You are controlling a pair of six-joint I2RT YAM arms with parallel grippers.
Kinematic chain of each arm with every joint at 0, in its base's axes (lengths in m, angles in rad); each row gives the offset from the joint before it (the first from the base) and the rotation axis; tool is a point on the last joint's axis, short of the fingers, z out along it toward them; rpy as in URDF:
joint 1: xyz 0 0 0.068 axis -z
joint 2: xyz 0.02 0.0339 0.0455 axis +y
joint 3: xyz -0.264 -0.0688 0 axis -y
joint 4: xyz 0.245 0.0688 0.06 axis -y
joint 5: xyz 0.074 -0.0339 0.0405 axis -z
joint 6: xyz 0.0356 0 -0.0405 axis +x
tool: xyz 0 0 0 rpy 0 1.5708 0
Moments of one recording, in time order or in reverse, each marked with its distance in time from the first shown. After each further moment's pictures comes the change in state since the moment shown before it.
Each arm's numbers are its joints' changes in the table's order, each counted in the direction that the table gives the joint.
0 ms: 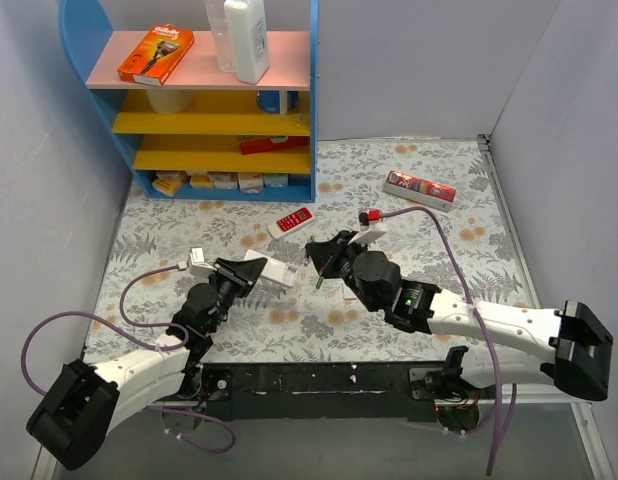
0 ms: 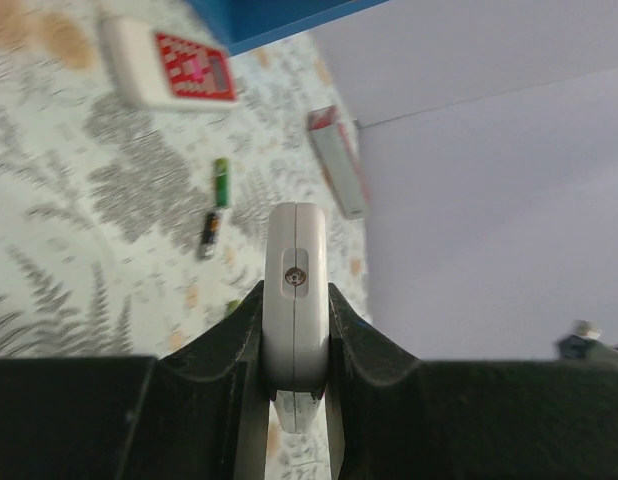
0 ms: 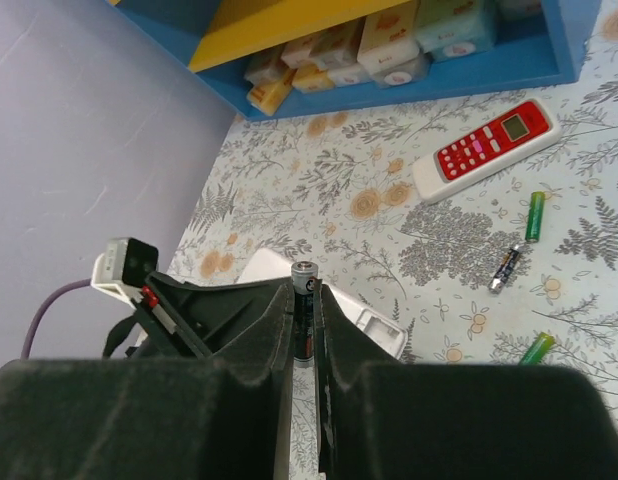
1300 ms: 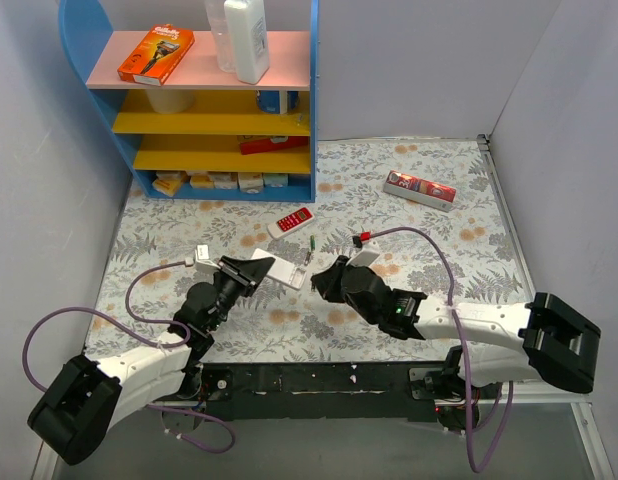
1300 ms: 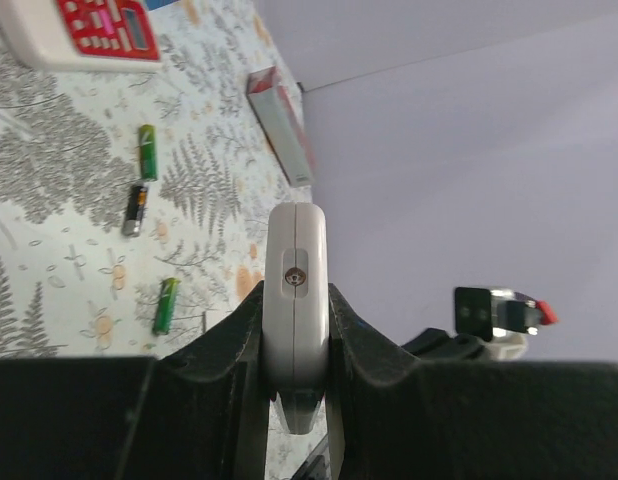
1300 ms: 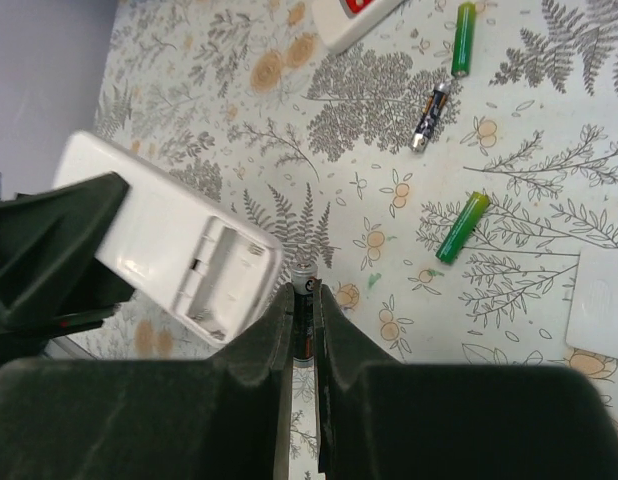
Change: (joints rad) left arm 0.008 0.031 0.012 -0.024 0.096 -0.069; right arm 0.016 0.035 -0.177 -0.049 -0.074 0.187
